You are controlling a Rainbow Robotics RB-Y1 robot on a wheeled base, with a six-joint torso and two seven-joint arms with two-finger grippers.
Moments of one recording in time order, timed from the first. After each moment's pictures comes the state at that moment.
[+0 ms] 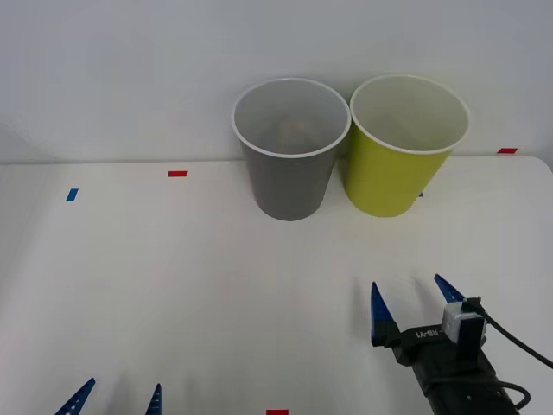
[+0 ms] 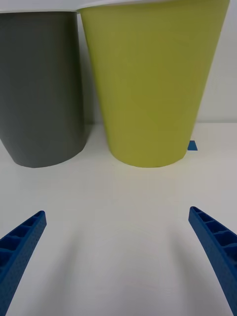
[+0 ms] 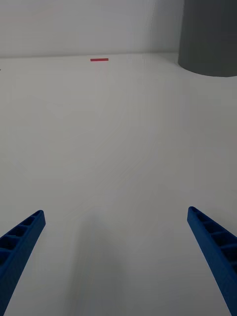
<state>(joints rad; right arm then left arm) 0.62 -0.23 0.26 -2.01 -0.01 -0.14 1.46 0.91 0.28 -0.23 -1.86 -0.03 -0.42 -1.41</state>
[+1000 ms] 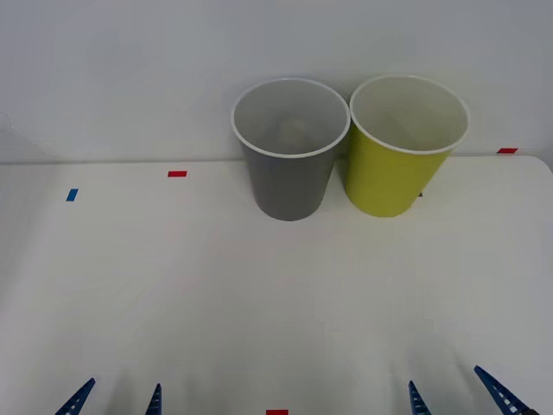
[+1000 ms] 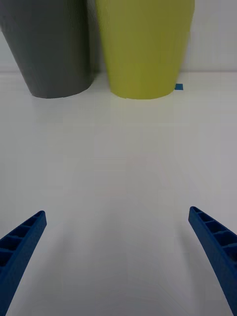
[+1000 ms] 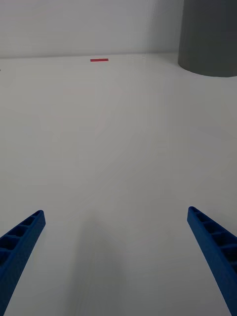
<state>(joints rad) 0.90 -0.48 0.28 -1.93 -0.09 -0.45 1.43 0.91 0.28 -0.23 -1.86 -0.03 -0.42 -1.41</state>
